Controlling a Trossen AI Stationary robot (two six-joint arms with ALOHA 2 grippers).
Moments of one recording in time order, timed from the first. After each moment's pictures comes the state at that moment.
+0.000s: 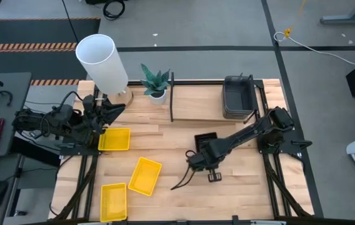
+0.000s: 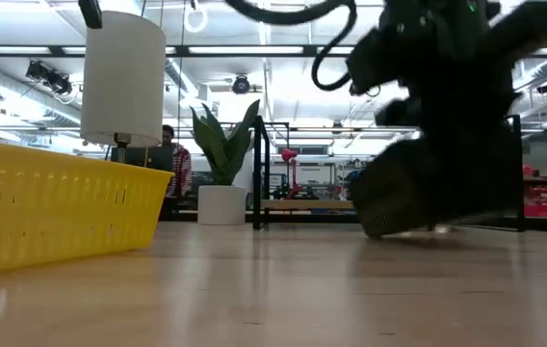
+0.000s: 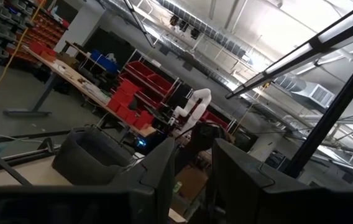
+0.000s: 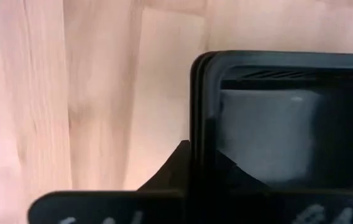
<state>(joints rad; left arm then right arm) -0.19 0.44 0.51 0.28 -0.48 -0.51 0.34 1.89 1.37 -1.03 -0.05 0.23</state>
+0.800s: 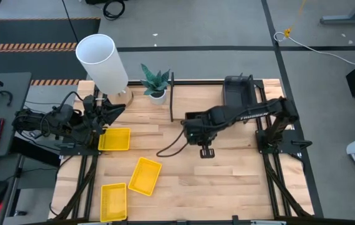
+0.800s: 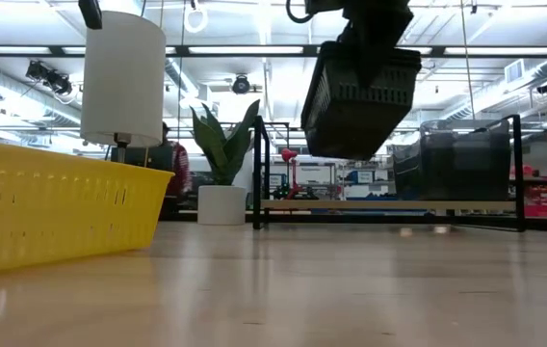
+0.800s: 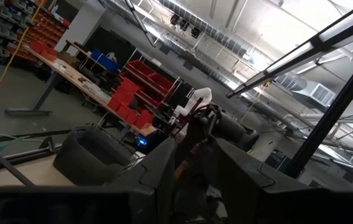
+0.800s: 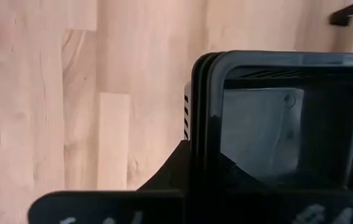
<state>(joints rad) -0.19 0.44 0.51 0.27 -0.48 -0.51 0.12 1.78 1.67 -1.23 -0.03 0.07</state>
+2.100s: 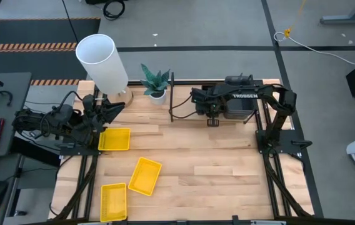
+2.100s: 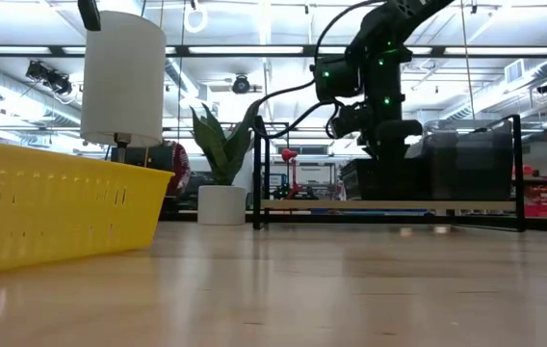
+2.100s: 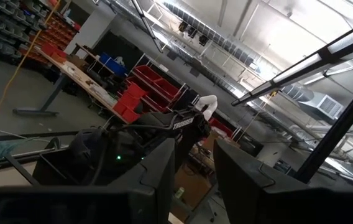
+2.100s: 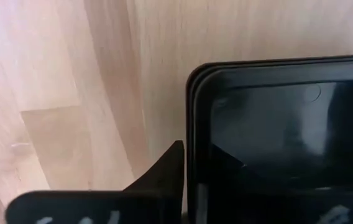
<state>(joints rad) -0.19 0.44 0.51 0.28 -0.52 -0.54 -0.36 1.77 1.29 -1.05 0.13 -0.26</state>
